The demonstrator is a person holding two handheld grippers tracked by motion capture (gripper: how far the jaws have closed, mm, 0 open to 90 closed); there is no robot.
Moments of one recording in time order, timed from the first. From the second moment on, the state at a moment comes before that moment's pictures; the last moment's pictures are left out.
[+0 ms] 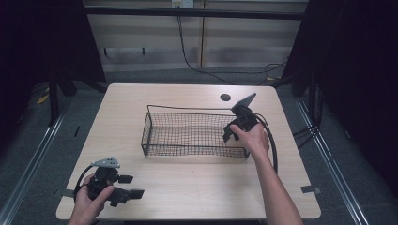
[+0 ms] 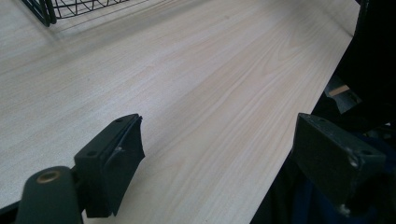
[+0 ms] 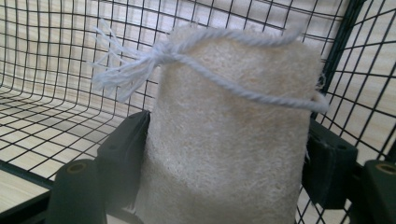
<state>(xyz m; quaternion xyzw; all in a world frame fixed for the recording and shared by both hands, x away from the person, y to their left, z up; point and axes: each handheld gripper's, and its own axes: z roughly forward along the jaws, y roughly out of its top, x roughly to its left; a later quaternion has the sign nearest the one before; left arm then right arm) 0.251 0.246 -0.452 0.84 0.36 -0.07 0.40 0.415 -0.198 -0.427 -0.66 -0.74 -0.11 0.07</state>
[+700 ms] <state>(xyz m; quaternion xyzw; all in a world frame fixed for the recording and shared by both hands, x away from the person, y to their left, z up) 0.251 0.246 -0.452 0.84 0.36 -0.07 0.39 0.416 -0.185 -0.439 -0.66 -0.75 -0.07 0.06</state>
